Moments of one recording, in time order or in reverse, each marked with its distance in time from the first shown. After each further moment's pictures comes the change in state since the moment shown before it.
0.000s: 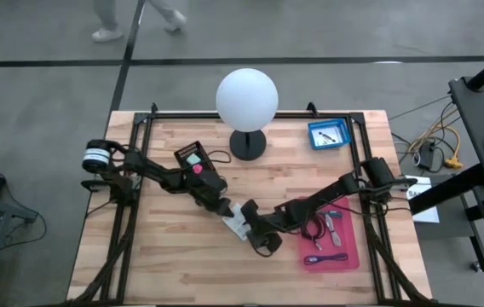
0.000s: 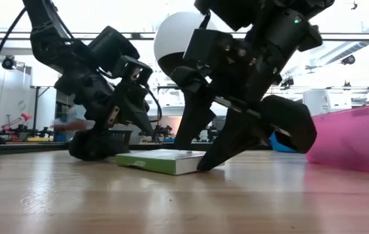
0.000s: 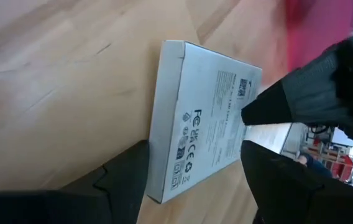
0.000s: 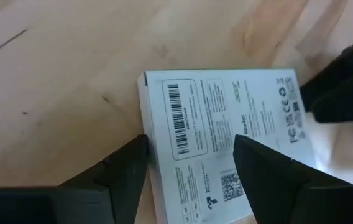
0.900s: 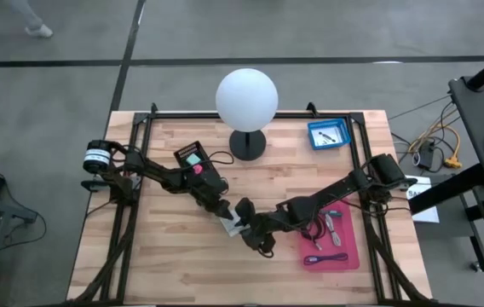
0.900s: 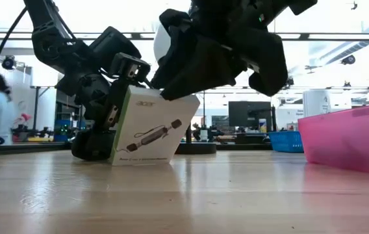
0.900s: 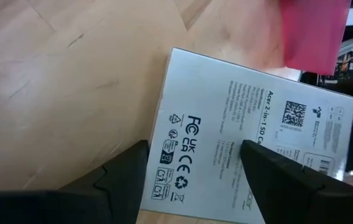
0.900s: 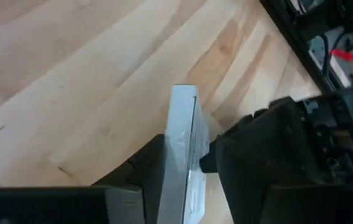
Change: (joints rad) left arm -0.002 -0.036 0.014 -0.008 0.068 0.059; right arm -0.005 -0.076 0.087 0.014 0.078 -0.086
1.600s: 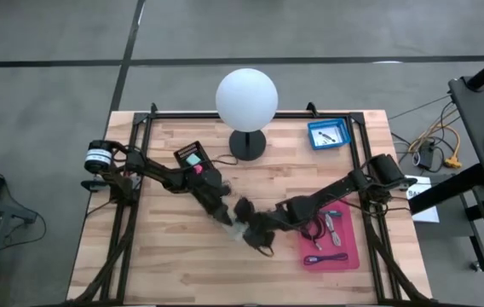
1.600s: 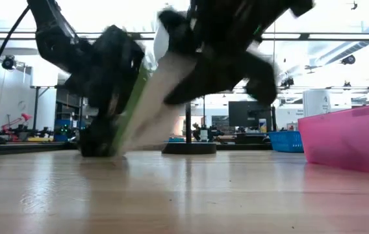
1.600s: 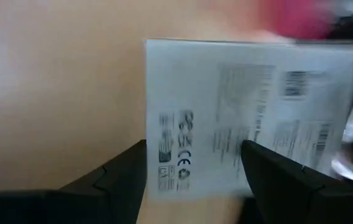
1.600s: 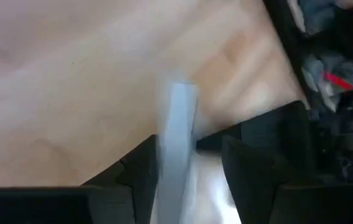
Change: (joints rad) left arm 0.000 -0.002 0.018 -0.016 0.124 0.068; right arm -0.005 0.003 -0.006 -0.001 0.008 -0.164
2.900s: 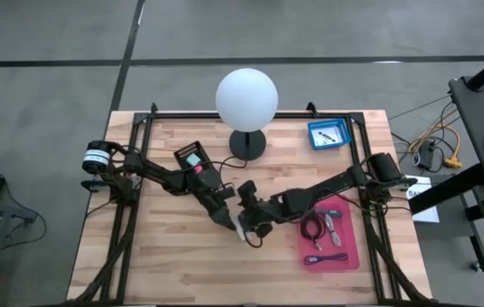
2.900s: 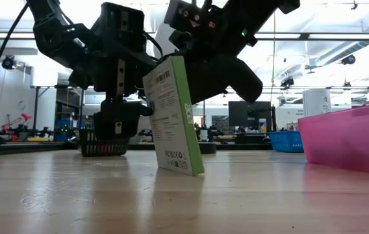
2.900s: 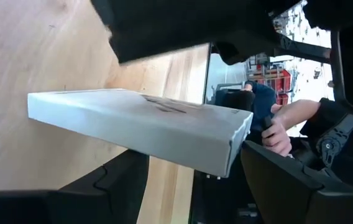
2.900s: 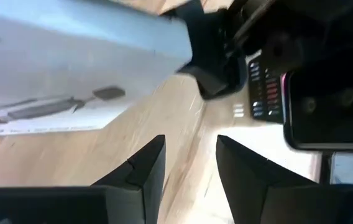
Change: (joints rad) left arm -0.019 -0.010 0.034 0.186 0.077 0.005; right arm -0.021 0.004 0.075 -0.201 0.155 0.271
